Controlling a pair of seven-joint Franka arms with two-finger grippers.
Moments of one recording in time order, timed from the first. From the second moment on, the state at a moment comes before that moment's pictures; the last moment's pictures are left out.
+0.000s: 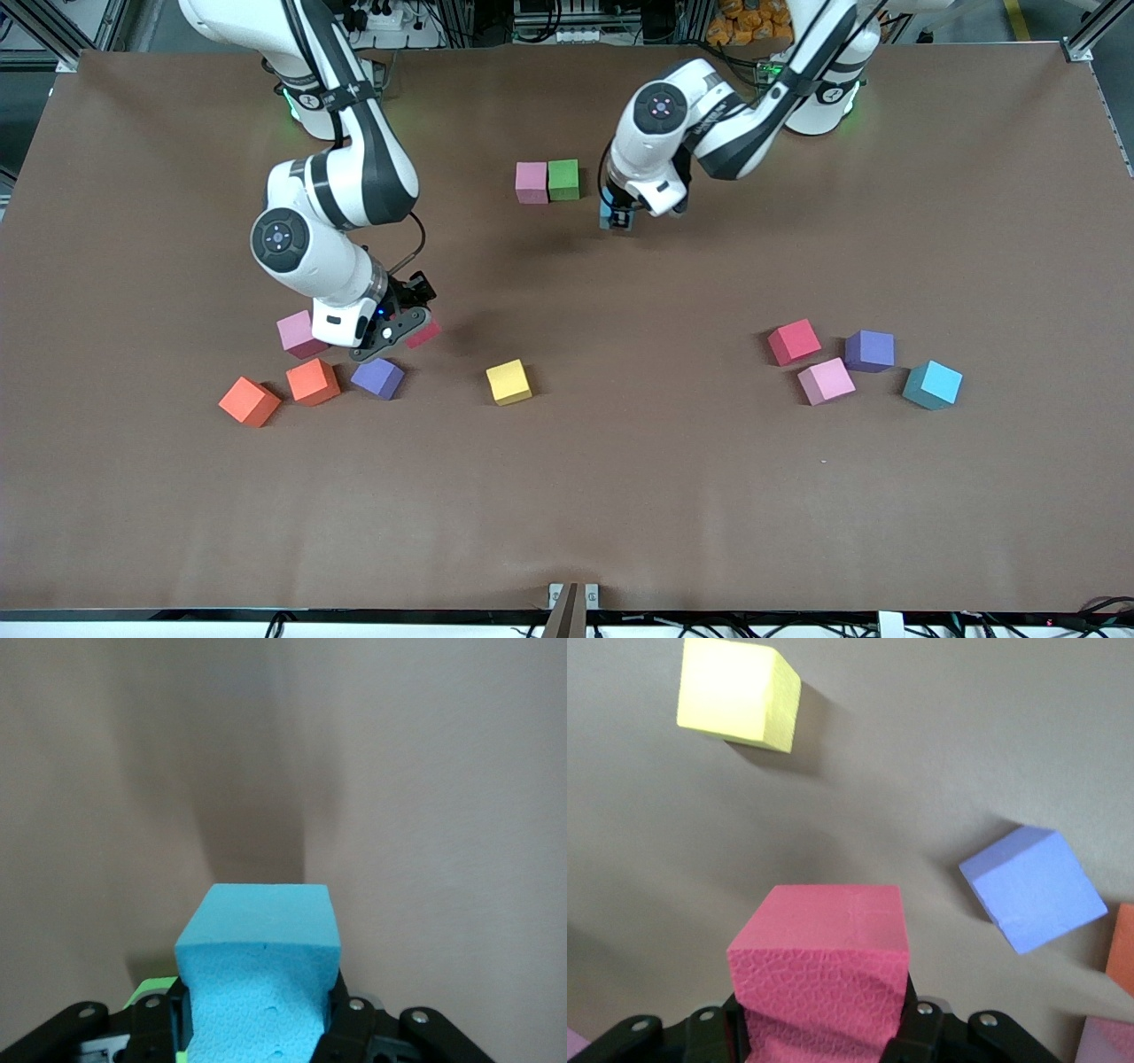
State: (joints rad) left arm -0.27 0.30 -0.68 -2.26 -0.04 2.48 -2.37; right arm 0.88 0.35 -0.53 -1.96 0.41 2.17 -0.40
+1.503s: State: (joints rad) left arm -0.41 0.33 -0.68 -2.37 -0.04 2.65 -2.56; right arm 0.87 0.37 -0.53 -1.96 0.41 2.13 -0.40
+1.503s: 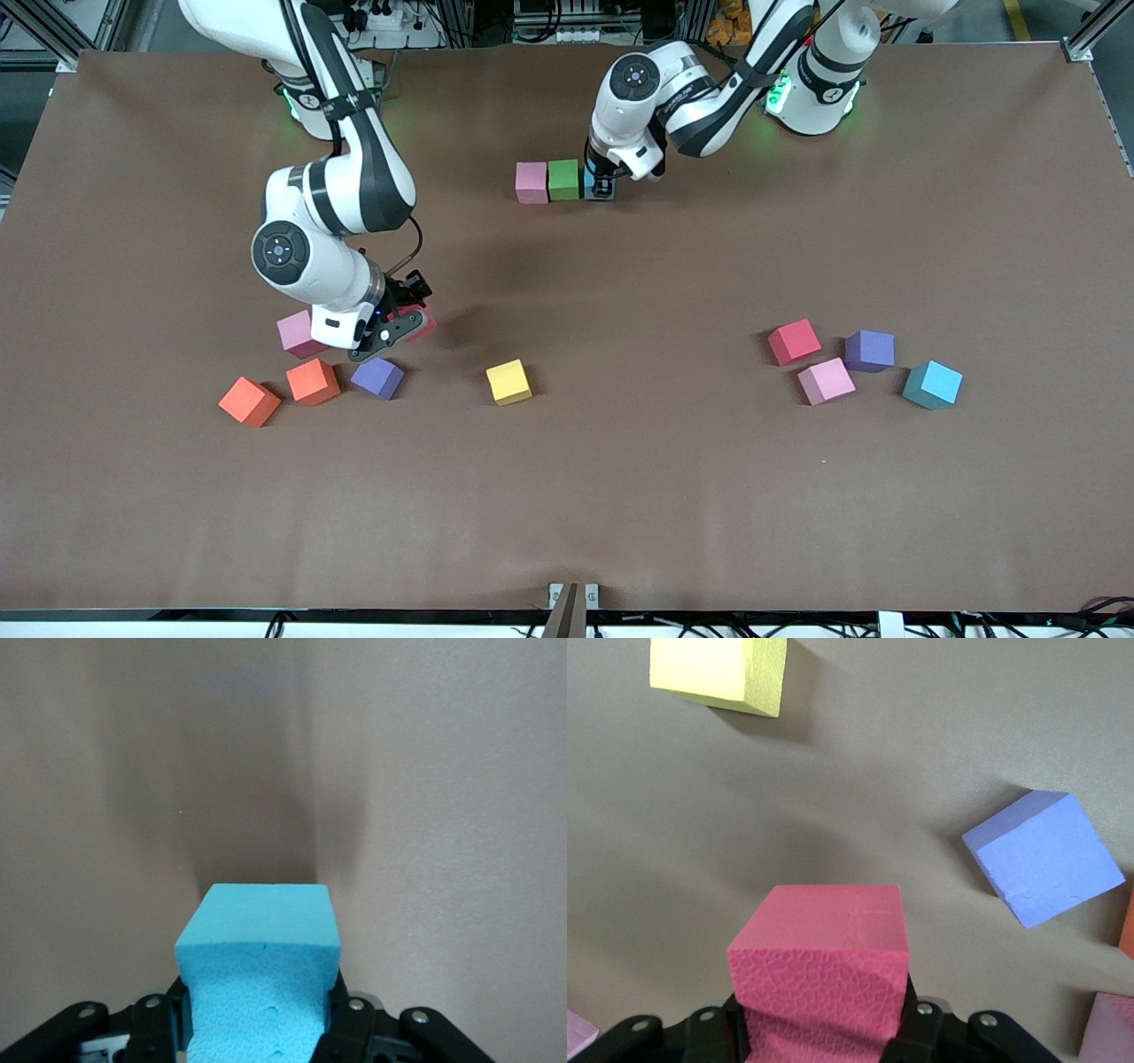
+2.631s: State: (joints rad) left arm -0.42 0.37 -0.68 -2.37 -0.04 2.69 -2.56; right arm 0.87 0.37 -0.53 -1.96 0.41 2.13 -0.40
